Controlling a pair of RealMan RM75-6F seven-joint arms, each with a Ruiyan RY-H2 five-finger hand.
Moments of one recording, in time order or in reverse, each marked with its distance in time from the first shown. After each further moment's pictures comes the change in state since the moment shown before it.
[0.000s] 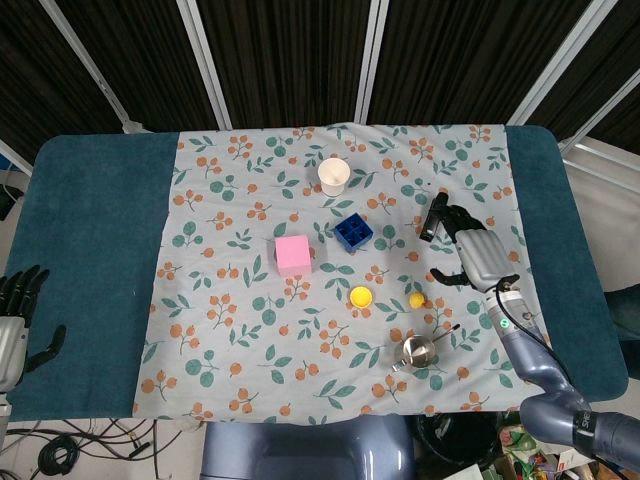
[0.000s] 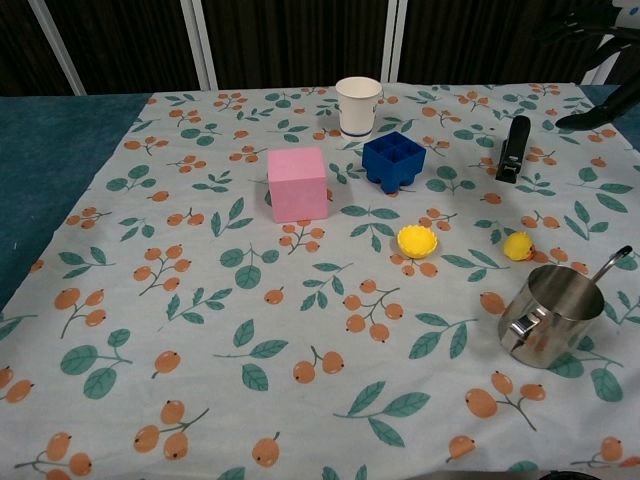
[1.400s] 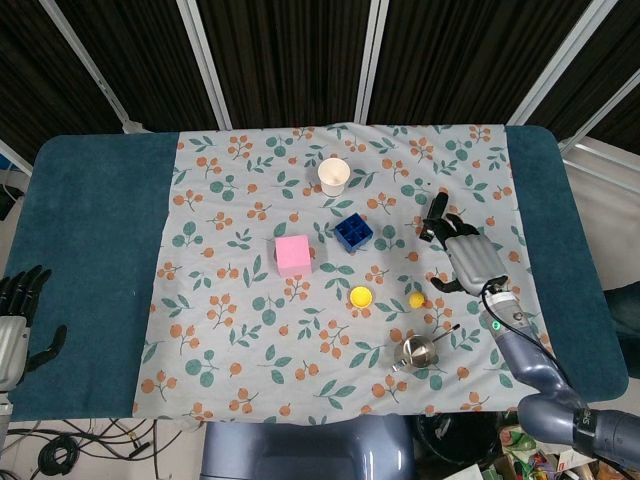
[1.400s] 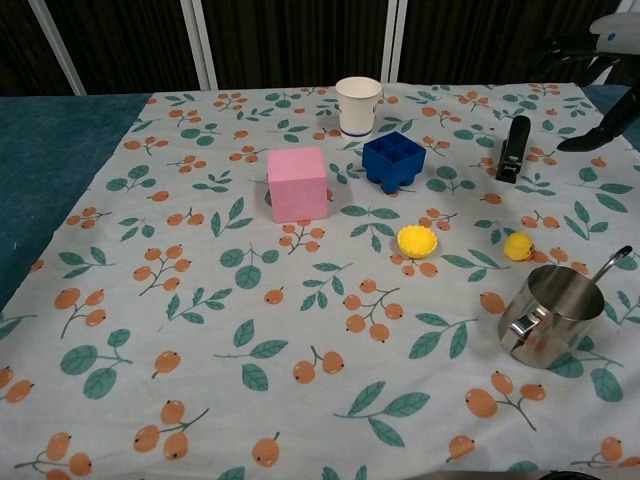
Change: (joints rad) left arm -0.005 0.003 0.000 -0.006 -0.007 -0.013 -0.016; right arm 0.067 0.055 -0.032 -0.088 0.157 -0.060 -0.263
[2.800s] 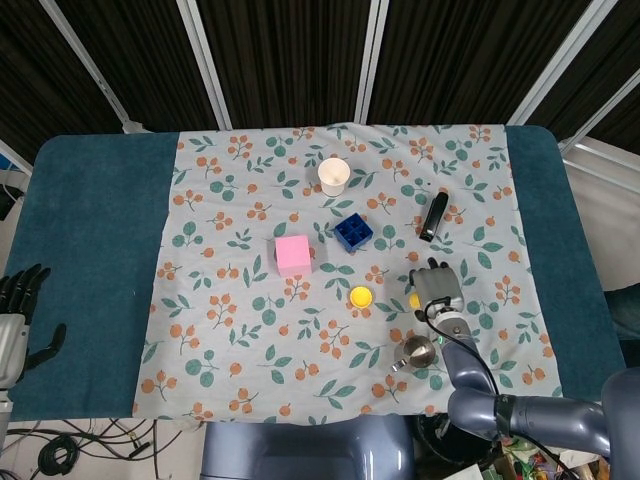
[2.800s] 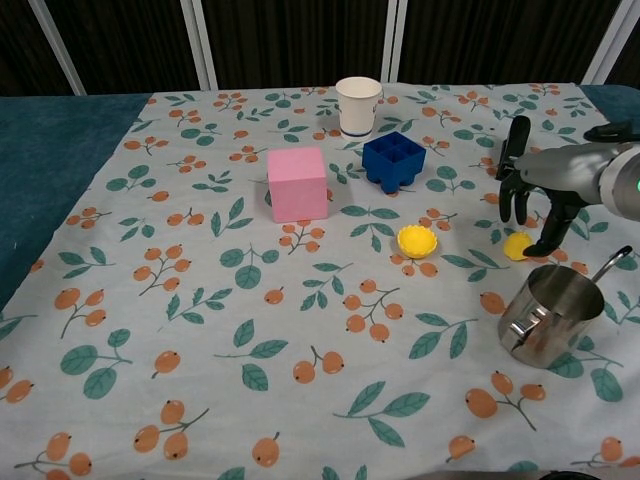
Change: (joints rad) left arm -0.005 0.003 -0.007 -0.006 -0.021 -0.013 -0.017; right arm 0.206 -0.299 -0.135 0.061 0.547 0.160 -0.484
